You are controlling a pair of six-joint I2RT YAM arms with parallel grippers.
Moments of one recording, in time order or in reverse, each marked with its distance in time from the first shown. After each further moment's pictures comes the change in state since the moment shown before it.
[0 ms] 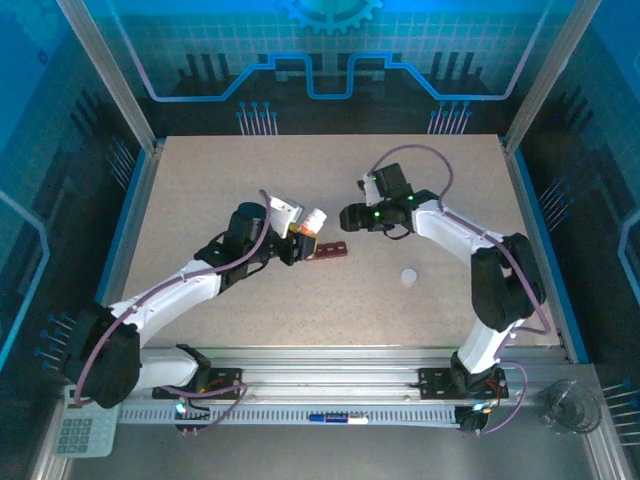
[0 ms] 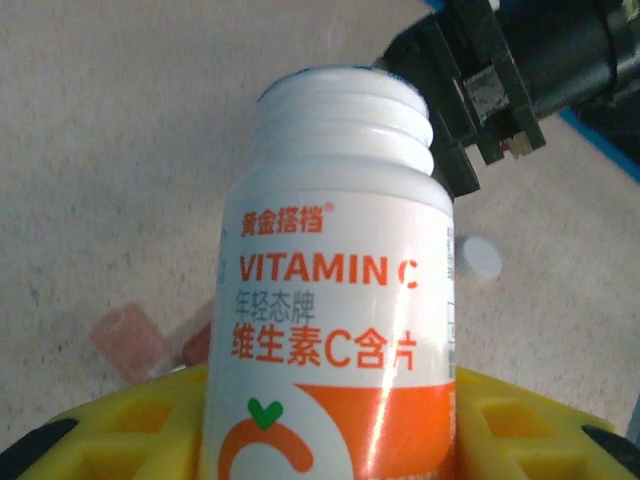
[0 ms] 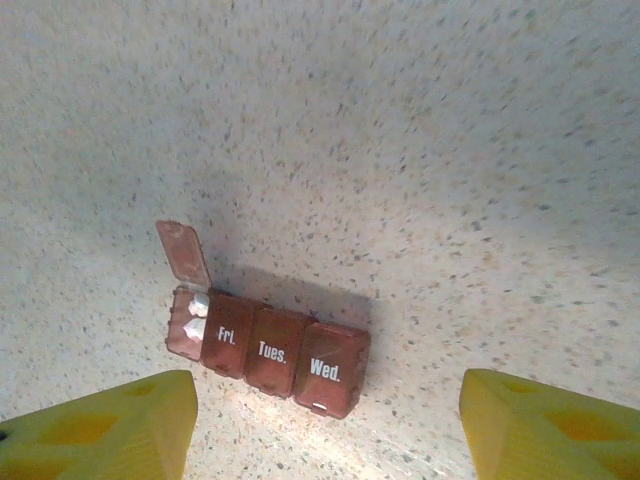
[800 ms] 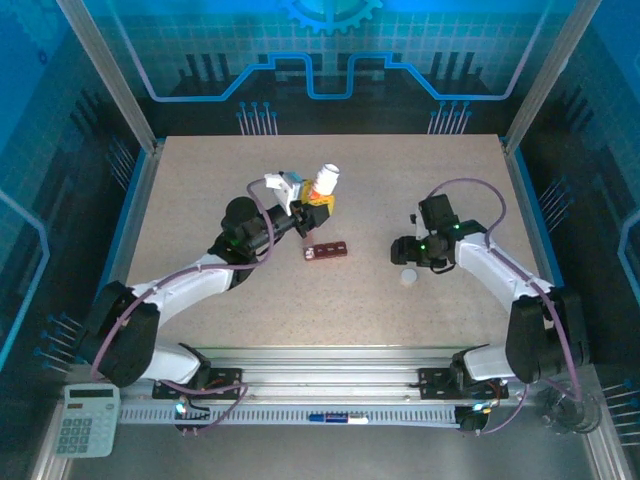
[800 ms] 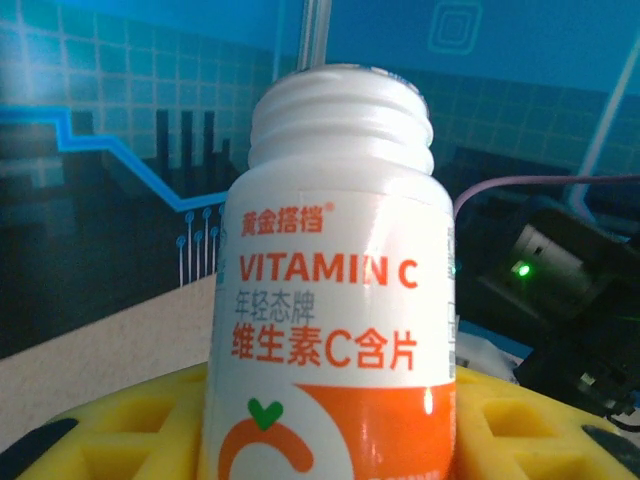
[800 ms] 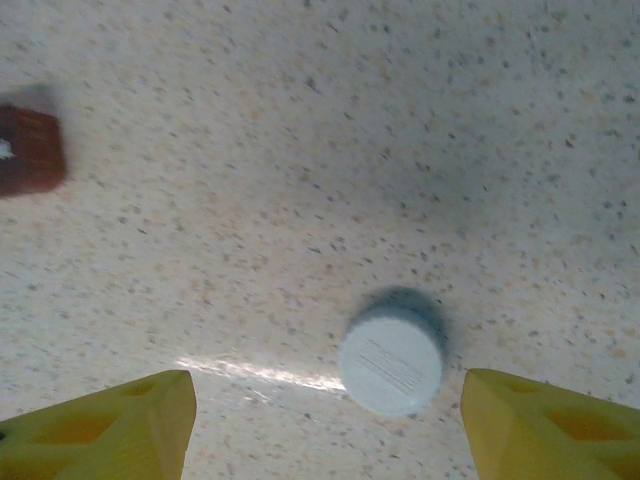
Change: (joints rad) left arm -0.016 0.141 0.001 0.767 0.071 0.008; right arm -0.177 -0.321 -0.344 -0.234 0.161 -0.023
